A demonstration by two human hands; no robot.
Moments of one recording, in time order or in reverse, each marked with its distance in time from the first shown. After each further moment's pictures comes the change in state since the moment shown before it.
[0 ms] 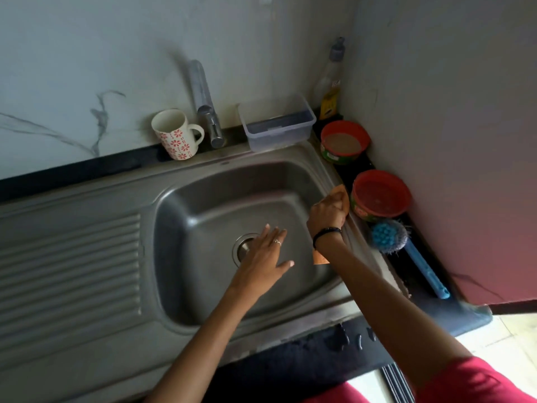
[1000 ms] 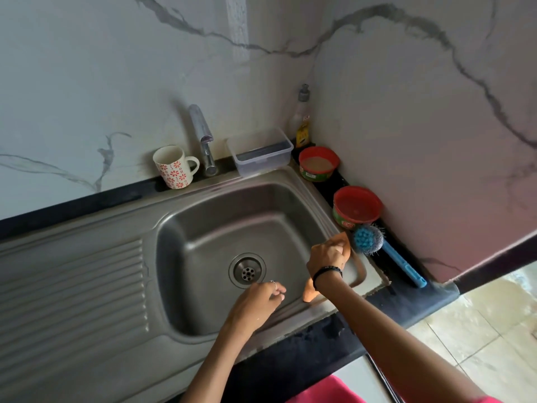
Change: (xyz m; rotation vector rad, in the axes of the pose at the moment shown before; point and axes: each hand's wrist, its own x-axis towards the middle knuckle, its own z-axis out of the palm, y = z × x) left_hand -0.059 -0.007 0.017 -0.193 -0.119 -0.026; right_hand -0.080 0.016 0.033 0.025 -0.066 0.031
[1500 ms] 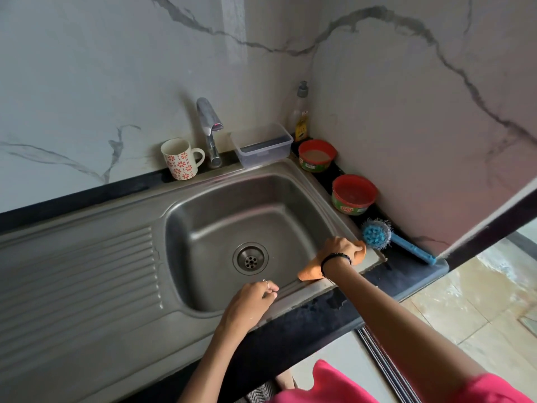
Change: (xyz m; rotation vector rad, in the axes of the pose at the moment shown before) left_hand -0.048 -0.026 0.005 0.001 0.073 -0.010; right_hand -0.062 0.012 -0.021 0.040 -0.164 0.133
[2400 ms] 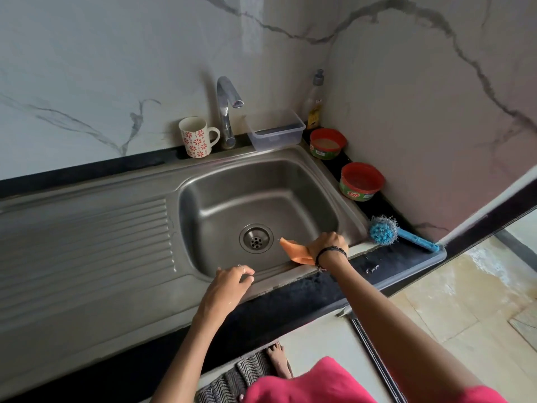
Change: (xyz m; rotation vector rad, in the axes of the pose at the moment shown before) left_hand -0.049 -0.042 -0.011 0.011 0.120 -0.139; right_hand -0.051 -0.008 0.002 0.480 0.020 -0.052
